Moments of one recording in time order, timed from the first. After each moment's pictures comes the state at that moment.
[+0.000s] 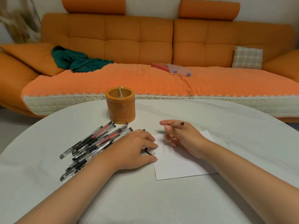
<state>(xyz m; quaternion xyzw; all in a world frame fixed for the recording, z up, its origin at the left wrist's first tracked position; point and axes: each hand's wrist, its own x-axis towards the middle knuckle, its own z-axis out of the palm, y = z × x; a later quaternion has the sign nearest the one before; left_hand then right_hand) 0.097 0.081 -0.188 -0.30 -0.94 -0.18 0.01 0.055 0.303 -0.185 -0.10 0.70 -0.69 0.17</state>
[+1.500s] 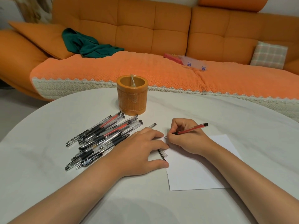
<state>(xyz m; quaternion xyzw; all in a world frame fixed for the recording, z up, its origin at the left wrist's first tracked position) 0.112 0.072 -0.213 -0.28 -0.93 -0.21 0.05 0.052 0.276 -0.188 -0.18 0.83 -0.52 0.10</state>
